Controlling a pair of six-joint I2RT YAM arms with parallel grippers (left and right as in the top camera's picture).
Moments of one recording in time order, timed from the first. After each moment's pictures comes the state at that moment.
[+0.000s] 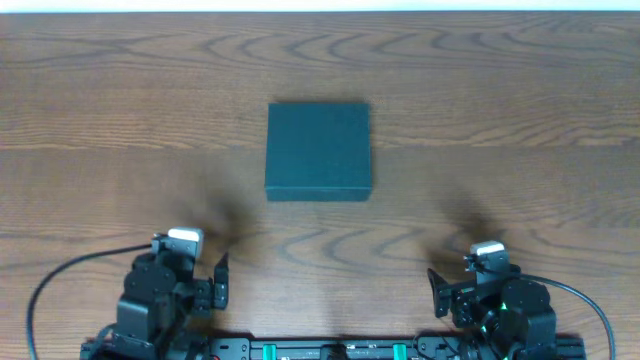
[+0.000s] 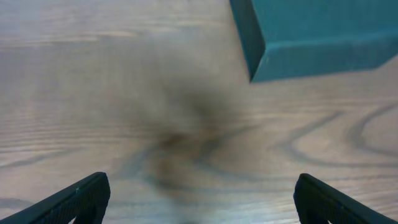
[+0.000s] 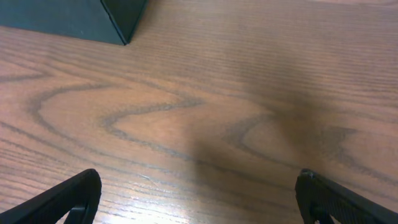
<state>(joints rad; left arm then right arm) -0.30 0.26 0.57 -1.04 -0.08 -0.09 0.21 0.01 0.36 -1.07 -0.05 0.05</state>
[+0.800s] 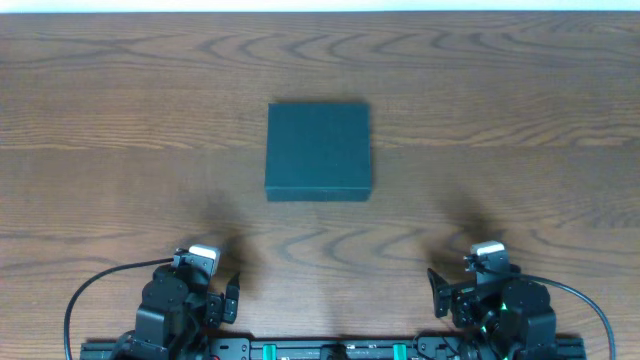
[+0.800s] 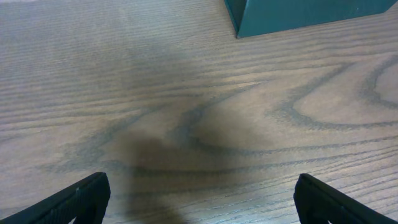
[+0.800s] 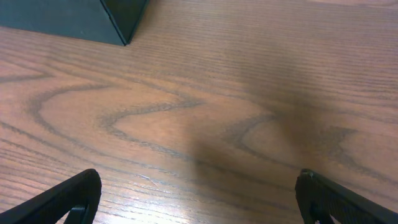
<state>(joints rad) -0.30 0.04 0.34 -1.06 0.00 -0.04 0.21 0.01 0.36 -1.07 -0.05 0.05</state>
